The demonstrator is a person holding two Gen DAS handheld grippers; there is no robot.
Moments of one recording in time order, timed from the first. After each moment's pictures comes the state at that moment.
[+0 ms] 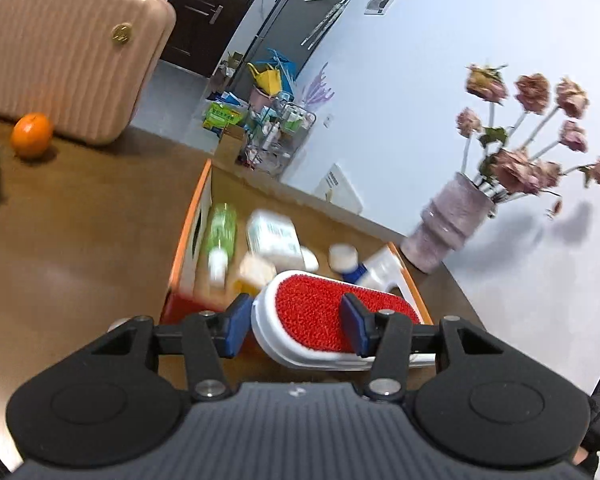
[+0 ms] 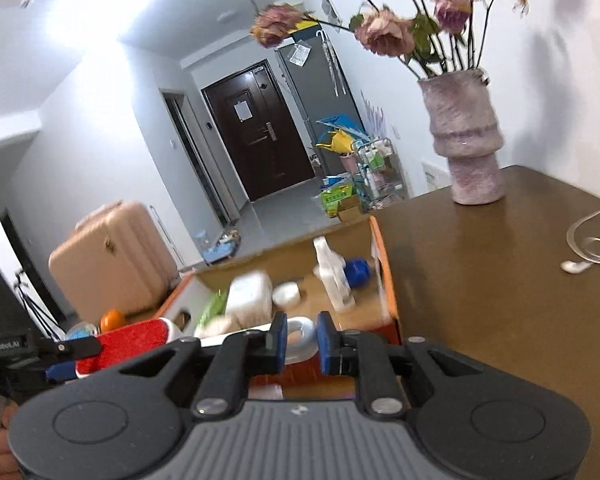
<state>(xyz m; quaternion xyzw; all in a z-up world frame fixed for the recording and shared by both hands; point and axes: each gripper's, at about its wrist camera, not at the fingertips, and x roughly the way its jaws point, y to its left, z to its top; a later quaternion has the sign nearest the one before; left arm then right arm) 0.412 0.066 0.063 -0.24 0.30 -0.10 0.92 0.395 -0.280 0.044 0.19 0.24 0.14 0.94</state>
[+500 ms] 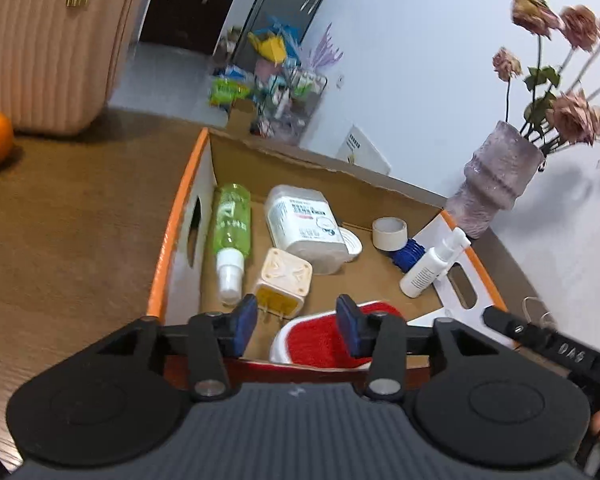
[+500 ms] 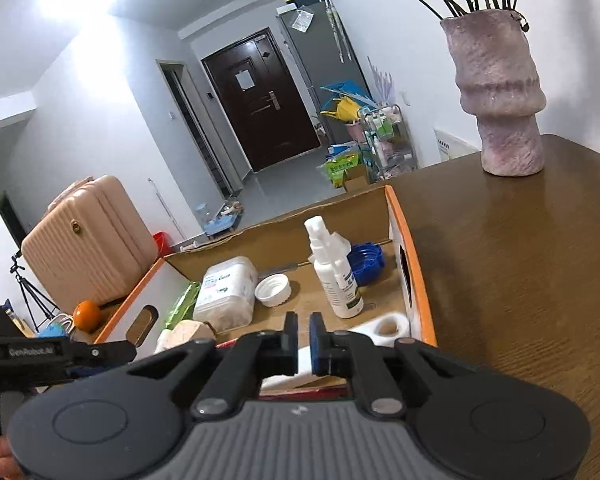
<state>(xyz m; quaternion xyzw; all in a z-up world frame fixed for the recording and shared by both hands) 0.479 0.046 0.014 -0.17 0.34 -0.09 0.92 0.487 -0.258 -0.003 0.17 0.28 0.16 0.93</state>
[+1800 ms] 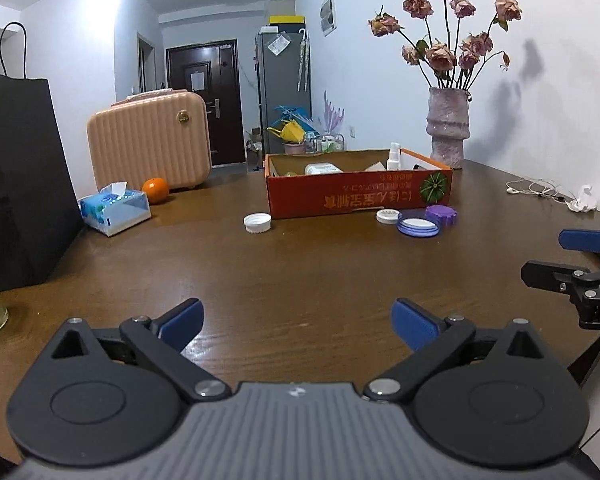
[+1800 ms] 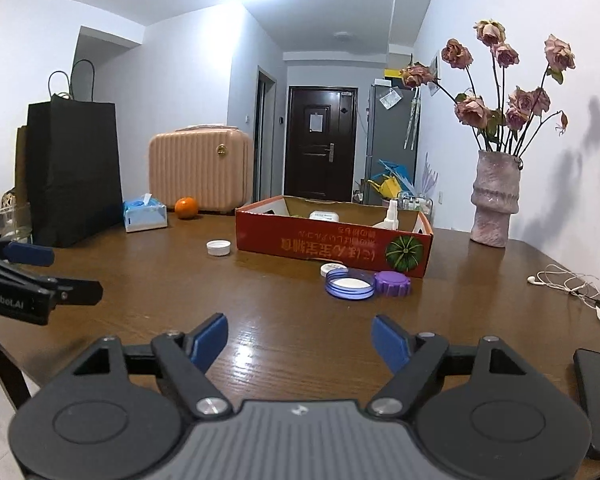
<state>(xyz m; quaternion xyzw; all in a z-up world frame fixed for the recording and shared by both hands) 0.087 0.022 0.000 0.03 0.22 -0.01 0.98 0.101 -0.218 -0.014 -0.05 0.16 0.19 0.97</state>
